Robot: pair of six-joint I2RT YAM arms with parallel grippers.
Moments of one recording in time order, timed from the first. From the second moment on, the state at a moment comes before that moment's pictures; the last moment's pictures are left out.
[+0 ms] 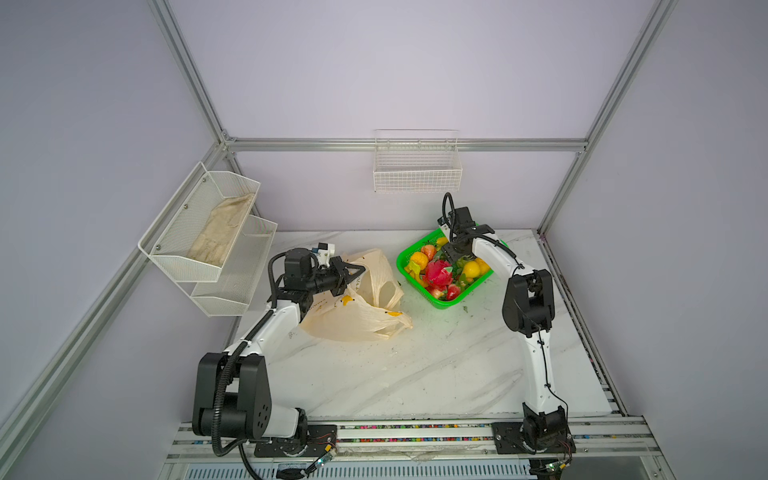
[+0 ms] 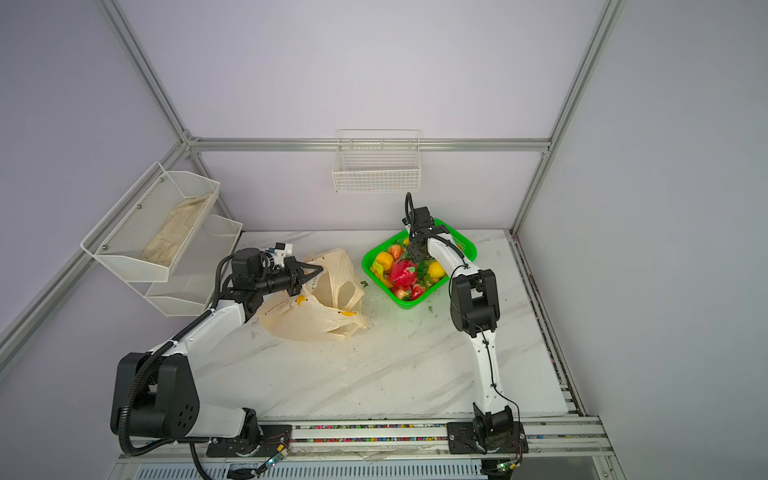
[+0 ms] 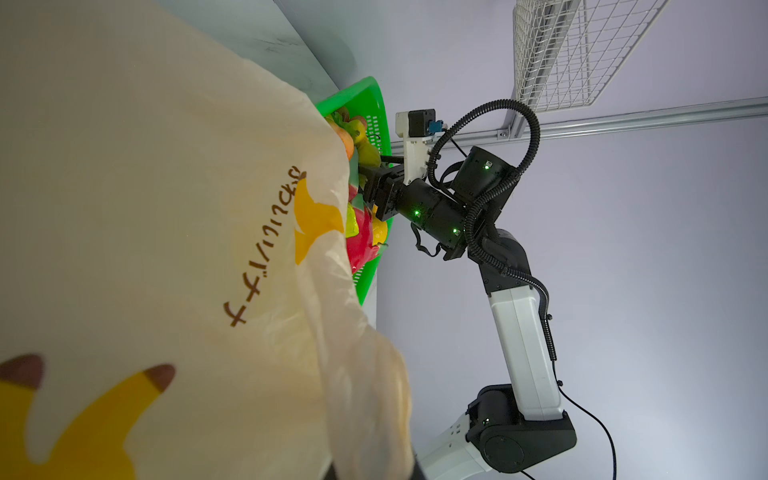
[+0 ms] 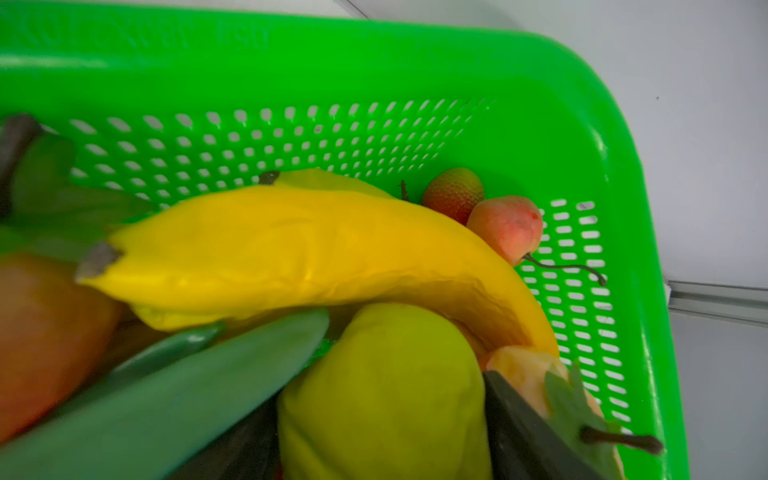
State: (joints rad) left arm -0.07 1.42 0.93 0.09 0.86 -1.09; right arm 0.31 2.33 2.10 -0.73 0.23 -0.34
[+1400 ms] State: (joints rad) left arm -0.08 1.41 0.93 0.09 0.84 -1.09; right arm 0.81 1.65 1.00 0.24 -0.63 0.39
